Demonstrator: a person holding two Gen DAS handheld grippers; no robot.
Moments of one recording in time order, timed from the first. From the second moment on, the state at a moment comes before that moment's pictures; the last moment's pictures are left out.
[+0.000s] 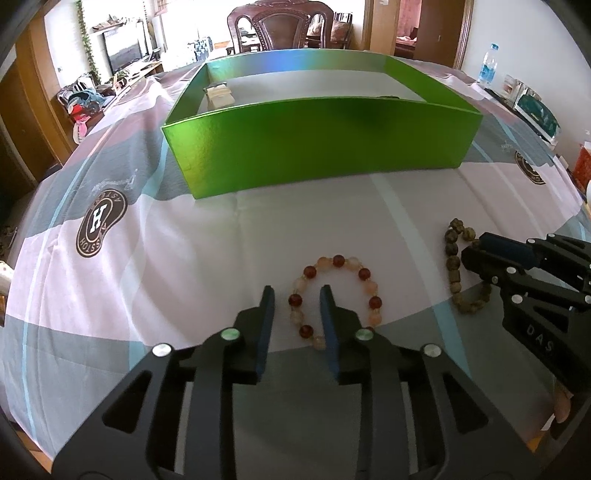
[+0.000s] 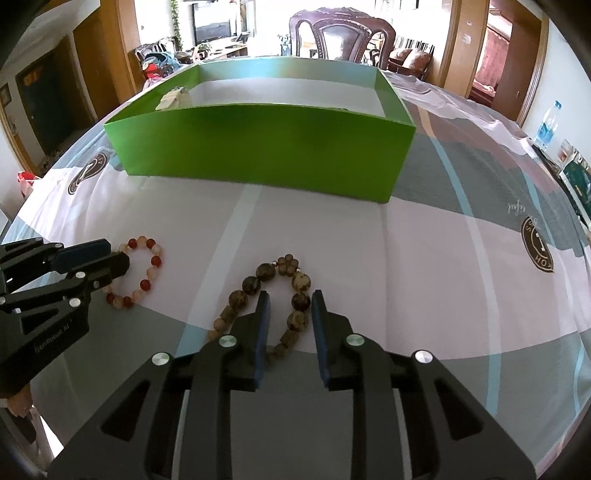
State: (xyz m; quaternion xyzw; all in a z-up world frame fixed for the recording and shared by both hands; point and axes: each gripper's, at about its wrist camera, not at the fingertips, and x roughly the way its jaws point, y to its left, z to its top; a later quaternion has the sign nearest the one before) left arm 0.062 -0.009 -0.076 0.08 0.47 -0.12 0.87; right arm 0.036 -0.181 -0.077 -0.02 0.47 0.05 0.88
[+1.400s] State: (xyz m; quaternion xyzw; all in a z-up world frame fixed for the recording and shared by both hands) left arm 0.054 -0.015 -0.068 0.07 0.46 -0.12 0.88; right arm 0.032 -0.178 -0.076 0.00 0.46 0.06 0.89
